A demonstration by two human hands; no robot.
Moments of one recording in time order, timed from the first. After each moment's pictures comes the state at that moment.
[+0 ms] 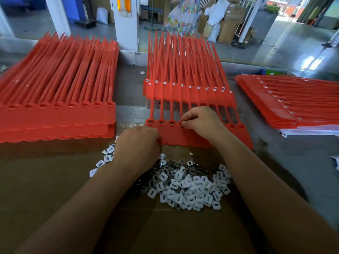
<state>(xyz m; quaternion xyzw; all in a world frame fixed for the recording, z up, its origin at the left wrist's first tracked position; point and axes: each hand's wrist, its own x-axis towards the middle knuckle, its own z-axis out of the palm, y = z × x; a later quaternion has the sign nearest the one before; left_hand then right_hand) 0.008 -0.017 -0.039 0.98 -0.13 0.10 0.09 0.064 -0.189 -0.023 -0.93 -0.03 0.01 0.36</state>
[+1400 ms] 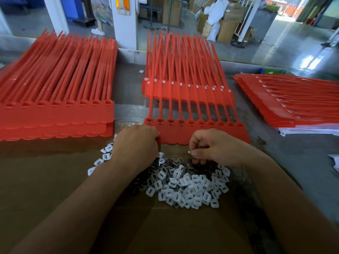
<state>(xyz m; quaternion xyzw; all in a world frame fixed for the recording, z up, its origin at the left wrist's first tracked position) 0.007 -0.019 -0.035 0.99 -0.11 0.08 0.10 0.002 -0.211 0.000 -0.91 -0.14 0.23 0.33</state>
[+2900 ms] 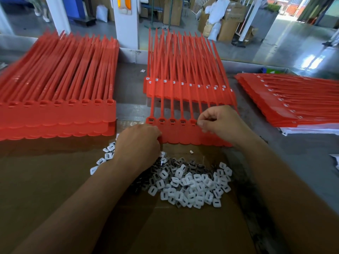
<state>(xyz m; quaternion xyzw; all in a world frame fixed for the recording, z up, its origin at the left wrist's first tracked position) 0.007 -0.019 -0.035 0.98 -0.12 0.08 0.10 0.038 -0.219 -0.005 -0.93 -0.06 0.00 0.36</state>
